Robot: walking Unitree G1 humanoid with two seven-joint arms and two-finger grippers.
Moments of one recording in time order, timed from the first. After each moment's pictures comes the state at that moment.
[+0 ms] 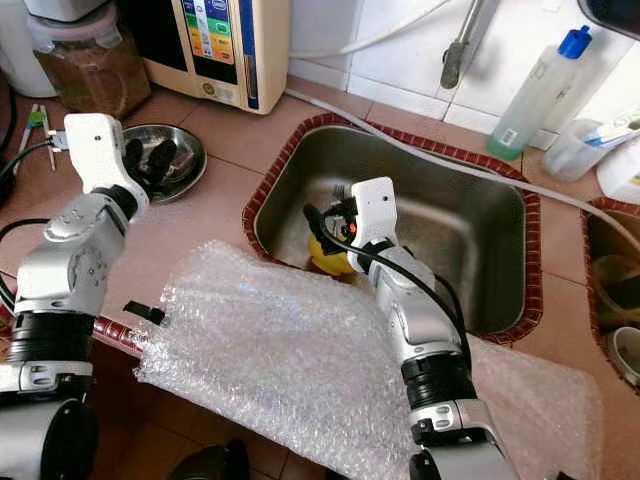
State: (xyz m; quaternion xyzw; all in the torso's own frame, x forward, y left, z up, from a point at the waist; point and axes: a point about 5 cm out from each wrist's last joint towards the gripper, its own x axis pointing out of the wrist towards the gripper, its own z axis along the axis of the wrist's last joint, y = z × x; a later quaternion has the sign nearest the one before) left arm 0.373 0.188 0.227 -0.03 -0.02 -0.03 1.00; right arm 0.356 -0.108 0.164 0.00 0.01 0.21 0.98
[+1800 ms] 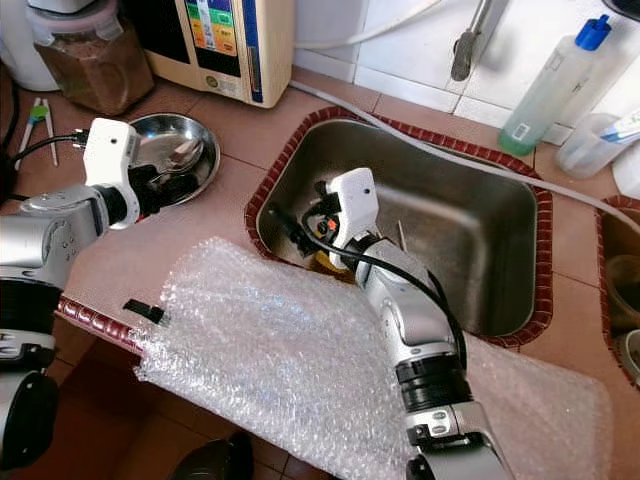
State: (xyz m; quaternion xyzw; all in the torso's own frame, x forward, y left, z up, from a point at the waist) left arm 0.378 0.203 0.218 0.03 0.14 -0.14 0.98; right arm 0.345 -0.086 0.183 0.02 -0.04 0.34 0.94
